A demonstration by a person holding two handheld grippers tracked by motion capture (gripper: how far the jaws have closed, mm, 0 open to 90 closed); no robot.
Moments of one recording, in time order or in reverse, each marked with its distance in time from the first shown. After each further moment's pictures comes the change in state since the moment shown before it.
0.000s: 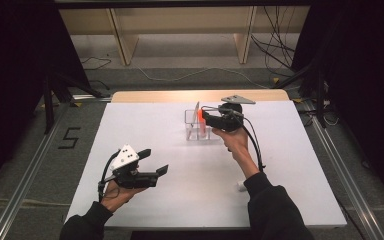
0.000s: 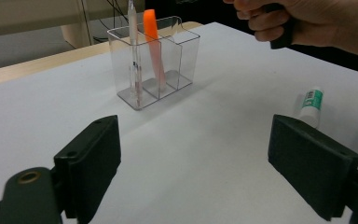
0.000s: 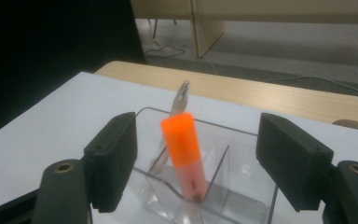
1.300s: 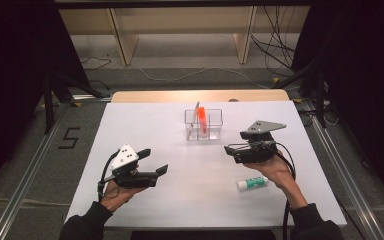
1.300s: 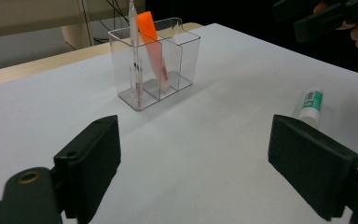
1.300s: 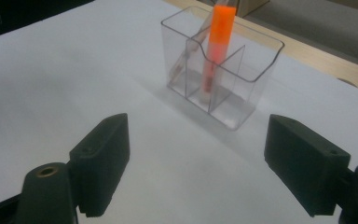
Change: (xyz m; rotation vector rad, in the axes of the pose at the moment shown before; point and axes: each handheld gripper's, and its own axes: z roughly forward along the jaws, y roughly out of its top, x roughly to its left) left arm 0.001 0.000 -0.001 -0.004 0.002 0.003; right arm -0.014 -0.043 -0.105 0.178 0.125 -0.260
